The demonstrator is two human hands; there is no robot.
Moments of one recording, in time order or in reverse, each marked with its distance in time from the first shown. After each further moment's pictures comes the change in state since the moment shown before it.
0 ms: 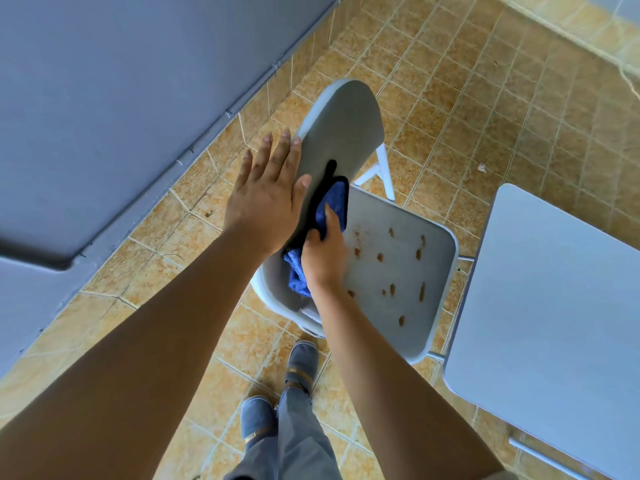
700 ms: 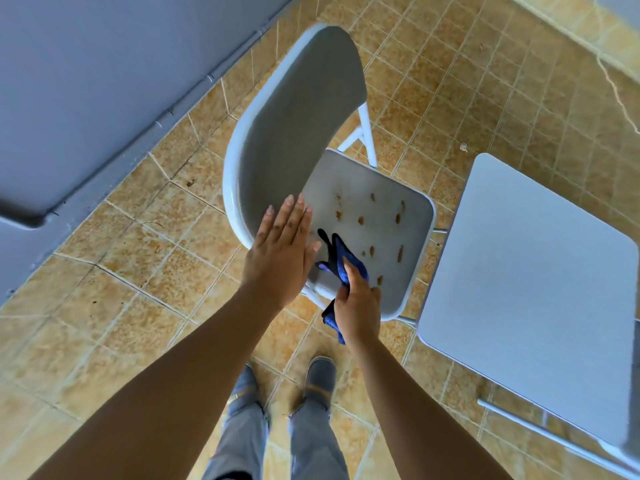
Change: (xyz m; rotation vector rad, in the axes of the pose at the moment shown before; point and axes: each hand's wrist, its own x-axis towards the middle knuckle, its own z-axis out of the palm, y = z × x) left_hand -0.131 0.054 0.091 0.064 -0.002 0.144; right_hand -0.079 0.157 -0.091 -0.567 0.011 -0.071
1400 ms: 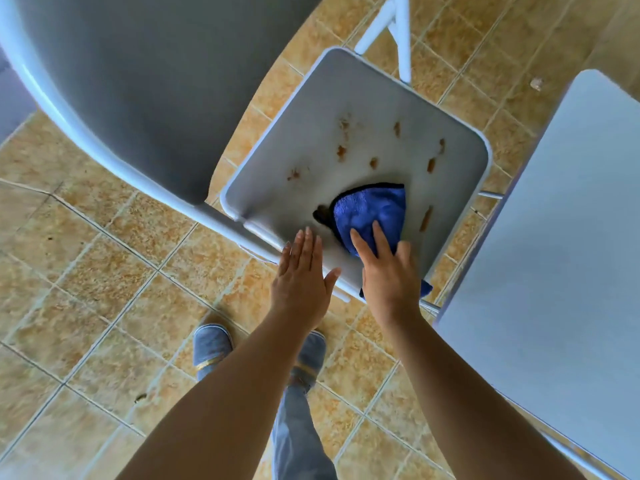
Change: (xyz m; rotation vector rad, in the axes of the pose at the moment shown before) left_hand -0.016 0.099 0.225 -0.185 -0.434 -0.318; right_hand 0.127 0.180 0.067 -0.699 0.100 -0.579
